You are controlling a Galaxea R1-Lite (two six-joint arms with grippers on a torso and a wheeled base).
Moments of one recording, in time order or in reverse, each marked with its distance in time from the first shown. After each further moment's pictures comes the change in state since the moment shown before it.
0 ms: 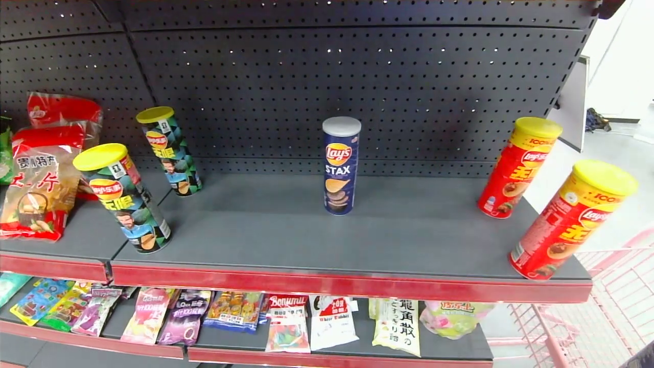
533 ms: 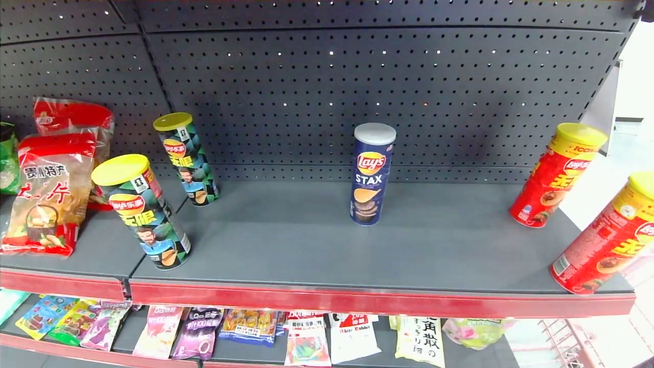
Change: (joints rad) left arm 0.000 0.000 0.000 0.000 -0.001 0.000; right arm 0.000 -0.140 0.064 0.007 0.051 -0.001
